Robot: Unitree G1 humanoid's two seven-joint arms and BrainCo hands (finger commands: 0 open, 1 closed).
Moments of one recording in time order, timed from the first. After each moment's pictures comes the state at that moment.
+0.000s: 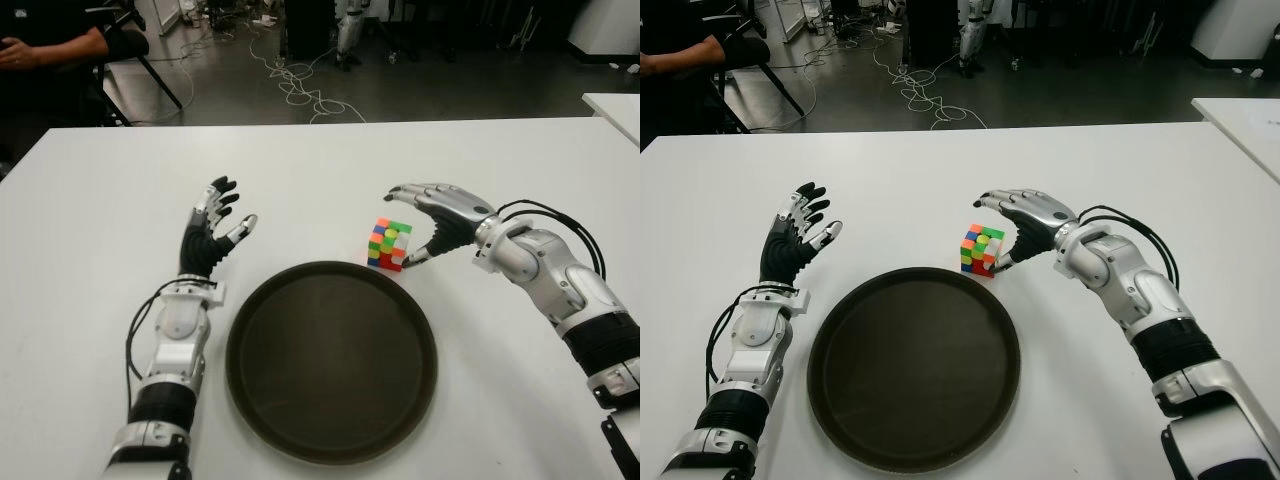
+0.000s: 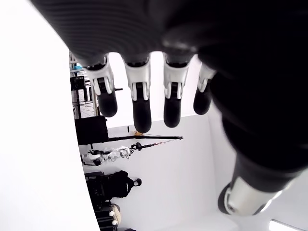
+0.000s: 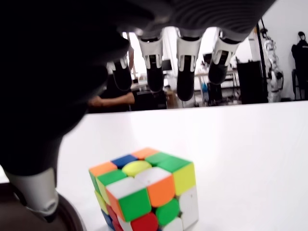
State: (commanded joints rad) left arm -0.33 0.07 0.09 0.65 0.02 -0.55 -0.02; right arm -0.56 -0.52 0.37 0.39 -0.70 -0.30 0.27
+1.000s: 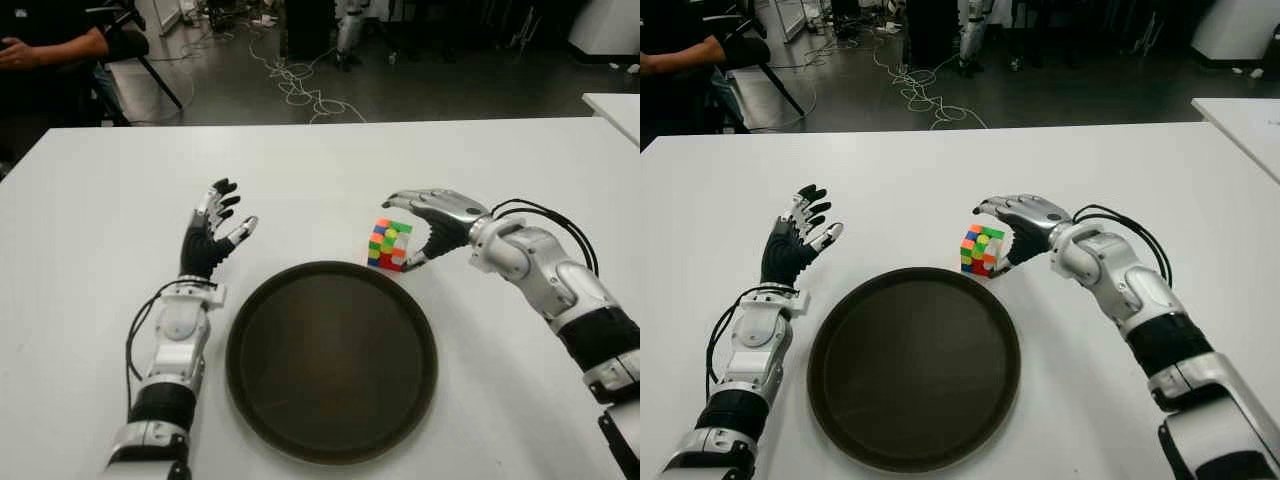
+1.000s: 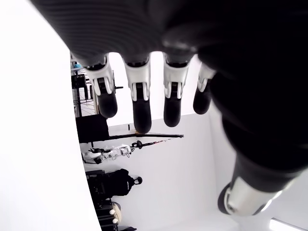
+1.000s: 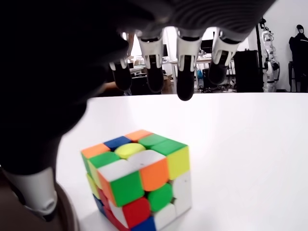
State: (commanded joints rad) left arm -0.34 0.07 0.10 0.66 0.01 -0.55 -0.03; right arm -0.59 -0.49 0.42 0.48 -0.72 -0.28 0.25
